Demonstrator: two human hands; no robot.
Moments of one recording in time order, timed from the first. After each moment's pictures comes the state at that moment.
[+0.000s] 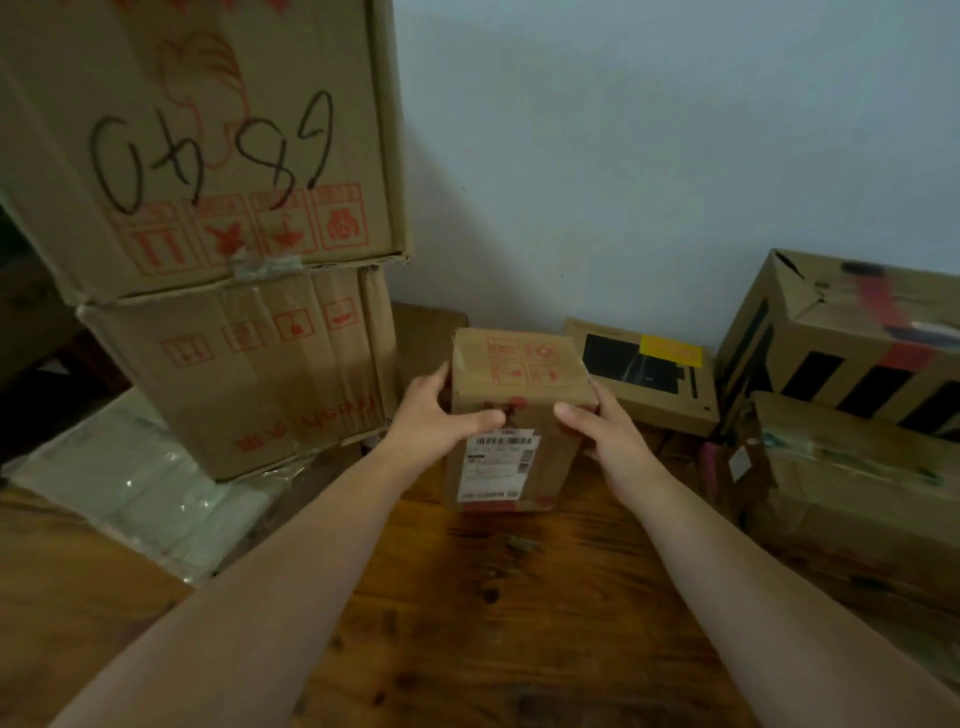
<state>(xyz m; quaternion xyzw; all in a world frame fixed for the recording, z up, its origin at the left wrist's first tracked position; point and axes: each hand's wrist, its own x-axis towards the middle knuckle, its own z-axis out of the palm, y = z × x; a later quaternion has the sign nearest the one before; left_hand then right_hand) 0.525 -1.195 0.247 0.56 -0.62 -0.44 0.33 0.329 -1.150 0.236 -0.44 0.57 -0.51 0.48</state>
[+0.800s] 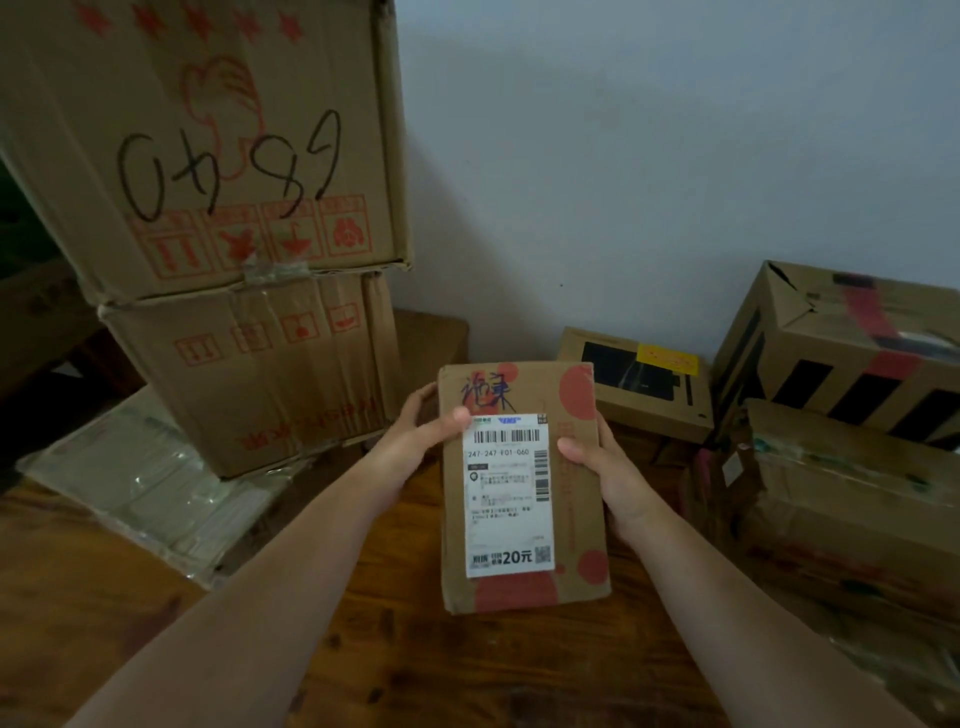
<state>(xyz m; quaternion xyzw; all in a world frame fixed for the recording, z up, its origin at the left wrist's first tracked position) 0.542 -1.165 0.253 0.50 -0.49 -0.63 0.35 0.320 -1.128 0.219 -0.41 0.49 -0.50 0.58</state>
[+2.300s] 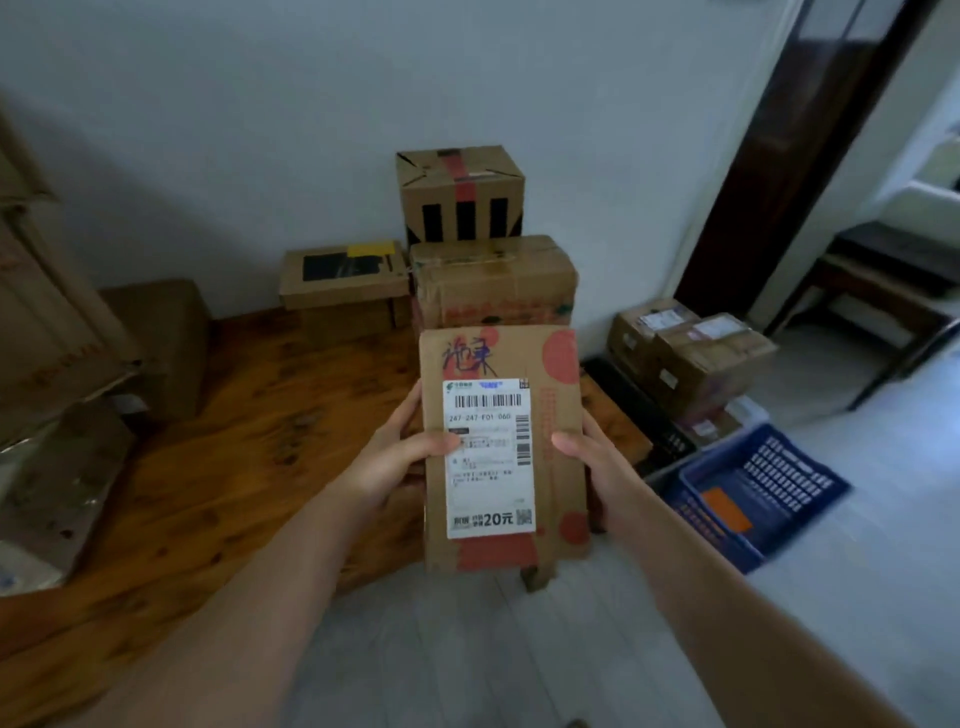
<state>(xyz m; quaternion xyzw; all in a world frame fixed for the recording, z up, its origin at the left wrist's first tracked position) 0.445 -0.902 0.248 0.33 -0.62 -0.70 0.13 0.264 -0.755 0.206 -0.24 0.56 -0.65 0.44</state>
